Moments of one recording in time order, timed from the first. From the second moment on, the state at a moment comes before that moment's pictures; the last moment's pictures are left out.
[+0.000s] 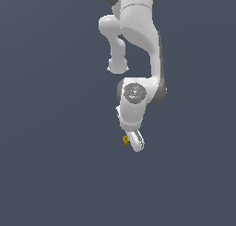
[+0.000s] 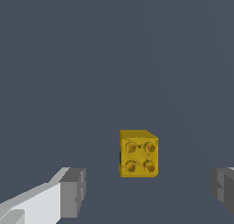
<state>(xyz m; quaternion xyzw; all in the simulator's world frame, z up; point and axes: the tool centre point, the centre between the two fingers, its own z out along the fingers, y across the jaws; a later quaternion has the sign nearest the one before) 0.045 0.050 0.072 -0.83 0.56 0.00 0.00</state>
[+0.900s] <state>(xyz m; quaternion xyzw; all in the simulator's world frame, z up) 0.044 0.049 0.023 -0.83 0.56 0.00 0.00</state>
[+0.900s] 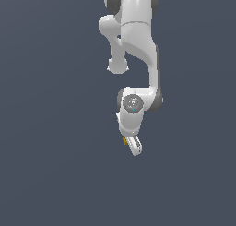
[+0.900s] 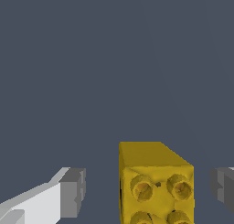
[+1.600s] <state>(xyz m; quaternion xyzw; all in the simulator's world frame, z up) 0.045 0.050 0.022 -0.83 0.56 0.00 0.00</state>
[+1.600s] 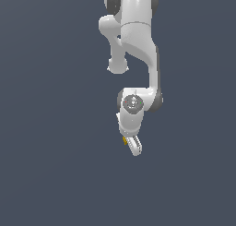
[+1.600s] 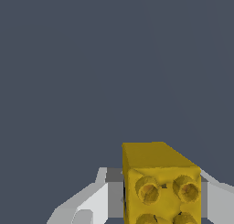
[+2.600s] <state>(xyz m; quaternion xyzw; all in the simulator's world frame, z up) 0.009 -0.074 0.106 -0.83 0.56 0.00 0.00</state>
